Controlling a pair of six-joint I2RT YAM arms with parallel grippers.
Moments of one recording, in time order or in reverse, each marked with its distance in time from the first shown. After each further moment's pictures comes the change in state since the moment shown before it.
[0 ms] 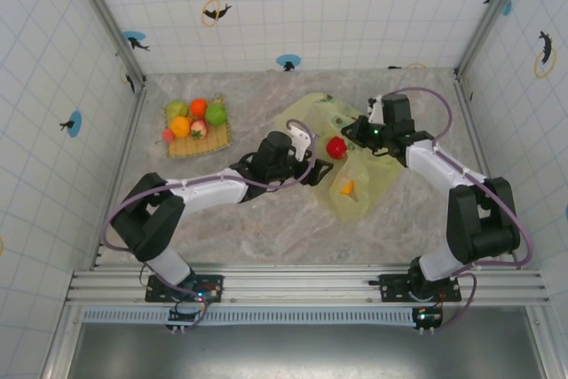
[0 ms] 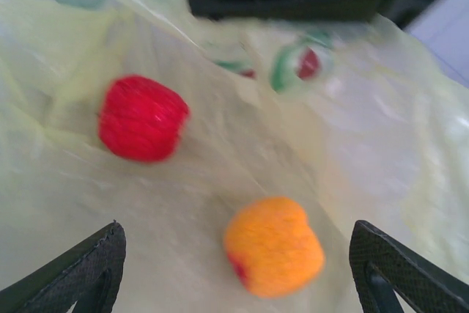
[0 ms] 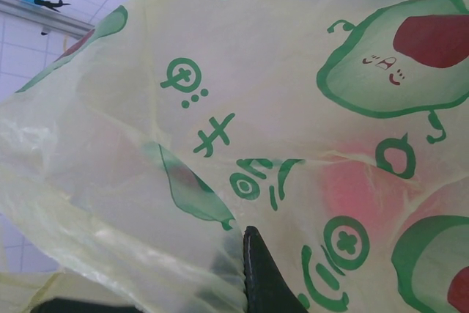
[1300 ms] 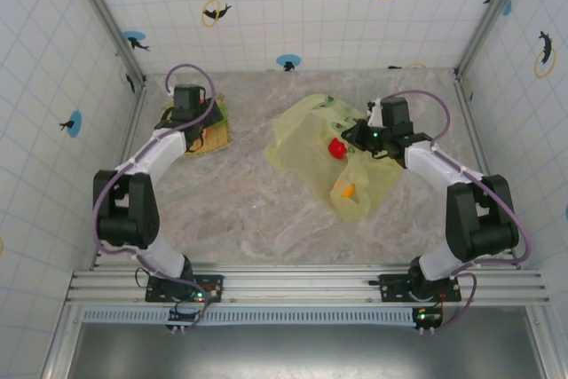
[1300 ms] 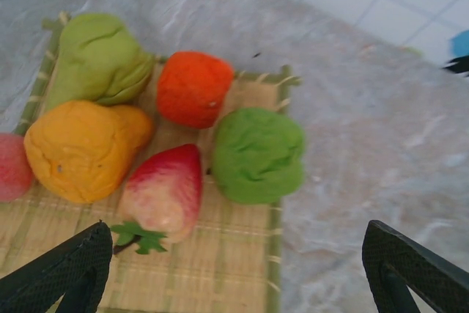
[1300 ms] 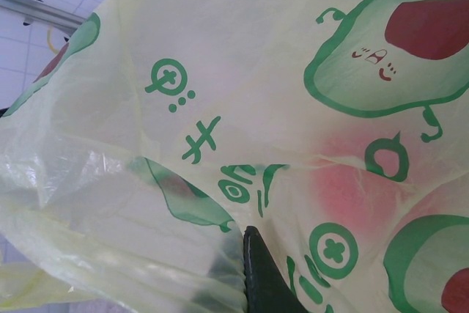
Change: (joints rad) left arm 0.674 0.039 0.249 -0.438 -0.452 -0.191; right arm -0.002 0.012 -0.021 0.005 0.003 -0.023
